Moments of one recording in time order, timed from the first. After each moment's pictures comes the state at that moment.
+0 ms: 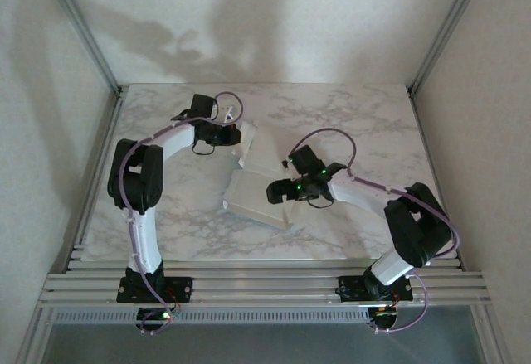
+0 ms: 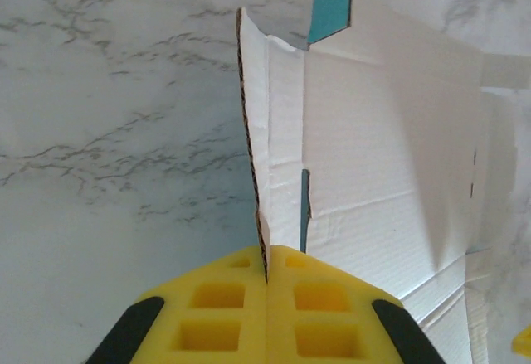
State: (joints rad) left arm -0.22 2.04 1.44 -0.33 0.58 -0.19; right arm 0.67 1.56 0.94 -0.44 -0.22 0.39
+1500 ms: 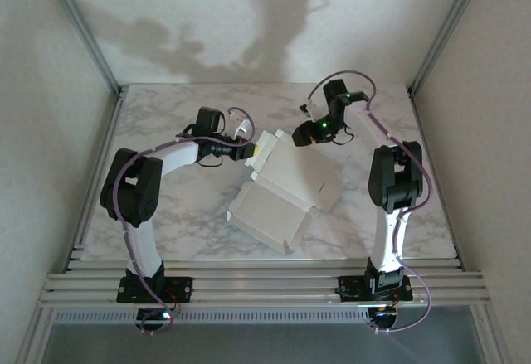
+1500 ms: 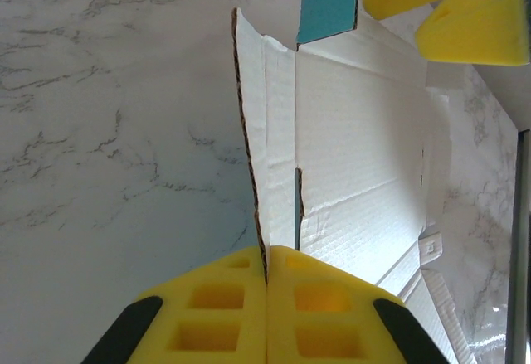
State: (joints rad) left arm -0.31 1.92 1.21 -0.08 0.81 -0.06; right arm 0.27 2.05 1.76 -0.99 -0.56 -0.17
